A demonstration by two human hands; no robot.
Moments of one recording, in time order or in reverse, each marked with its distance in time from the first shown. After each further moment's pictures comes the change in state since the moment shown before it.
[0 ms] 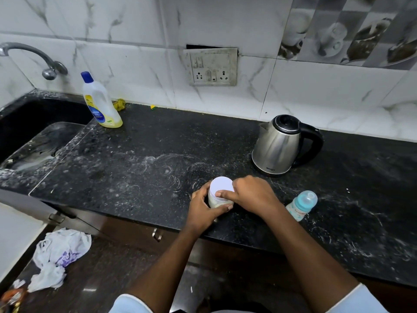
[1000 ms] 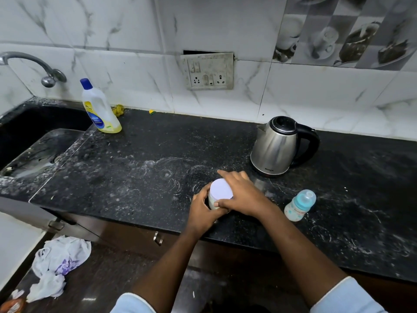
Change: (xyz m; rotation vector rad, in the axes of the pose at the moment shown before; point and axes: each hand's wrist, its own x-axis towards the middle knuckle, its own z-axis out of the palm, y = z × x) left_hand 0.008 -0.007 0.000 -0.031 -0.033 0.031; right_hand 0.005 0.002 0.025 0.371 0.021 -0.133
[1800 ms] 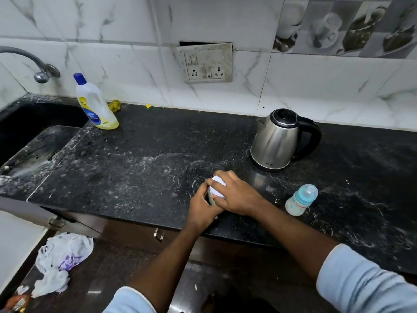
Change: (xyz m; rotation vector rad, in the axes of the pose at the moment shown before) left_hand 0.001 -0.005 0.002 -0.034 -0.006 0.005; right_hand 0.005 0.001 0.026 -0.242 0.068 -0.334
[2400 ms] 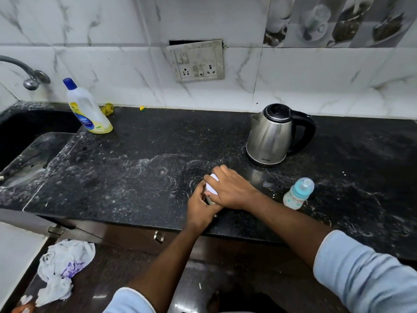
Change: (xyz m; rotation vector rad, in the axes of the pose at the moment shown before) left_hand -0.002 0.001 0.002 0.012 0.036 -0.025; right_hand 0.015 -0.003 -0.008 -0.206 -0.027 -0.002
